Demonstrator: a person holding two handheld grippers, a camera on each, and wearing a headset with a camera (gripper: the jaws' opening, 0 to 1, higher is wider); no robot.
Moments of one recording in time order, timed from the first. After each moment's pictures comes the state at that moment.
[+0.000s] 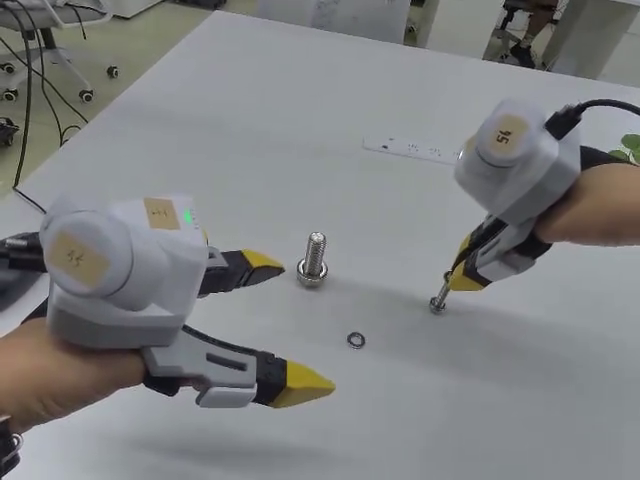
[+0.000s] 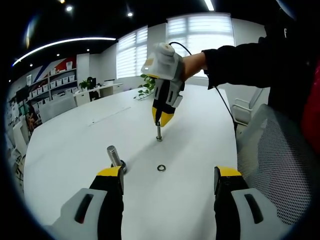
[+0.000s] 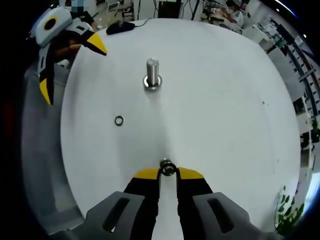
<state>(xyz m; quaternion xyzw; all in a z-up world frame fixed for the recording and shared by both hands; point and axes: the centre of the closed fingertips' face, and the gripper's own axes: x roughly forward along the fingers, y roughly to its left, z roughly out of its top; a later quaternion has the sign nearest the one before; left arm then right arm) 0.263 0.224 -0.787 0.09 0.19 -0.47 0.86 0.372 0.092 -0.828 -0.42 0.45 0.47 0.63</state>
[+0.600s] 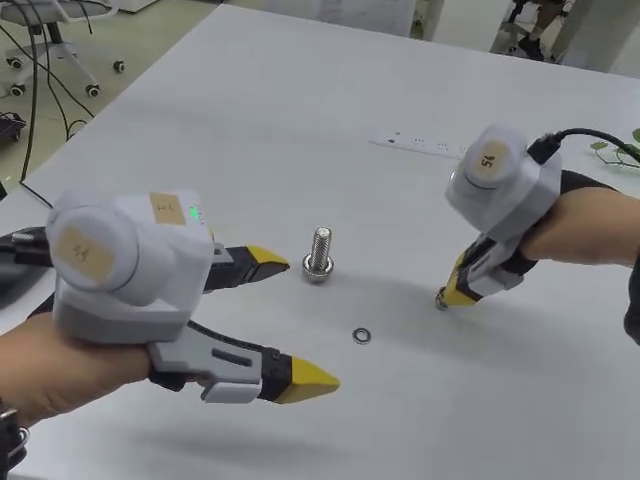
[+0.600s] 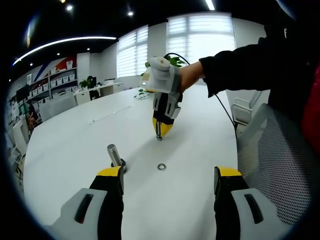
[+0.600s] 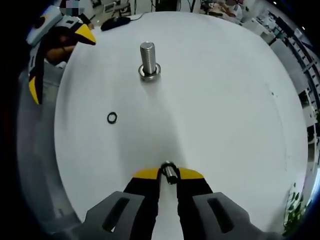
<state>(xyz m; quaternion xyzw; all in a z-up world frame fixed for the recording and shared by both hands) 0.264 0.225 -0.790 0.09 0.19 -0.47 0.86 0.371 0.094 -0.862 -0.40 0.47 0.47 0.63</state>
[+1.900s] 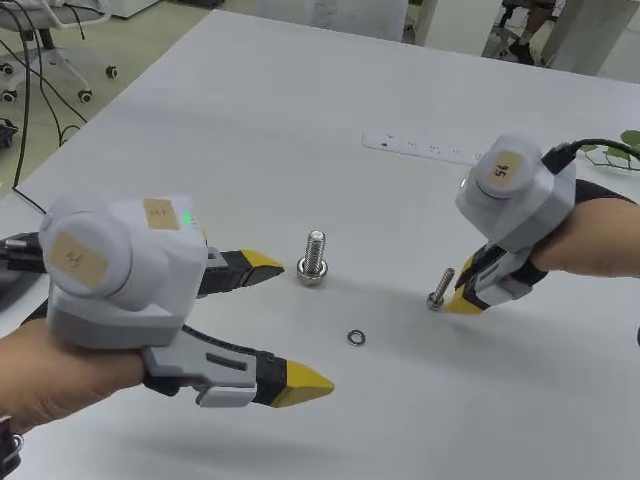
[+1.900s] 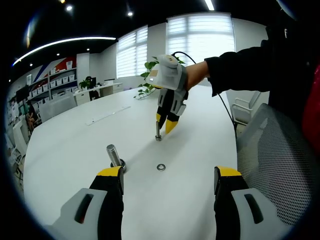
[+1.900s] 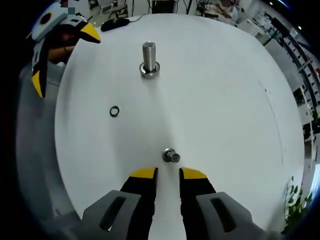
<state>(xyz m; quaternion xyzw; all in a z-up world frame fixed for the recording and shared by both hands) 0.264 0.223 -0.789 0.09 0.19 -0.47 0.86 0.366 0.075 -0.849 -0.40 0.46 0.46 0.64</state>
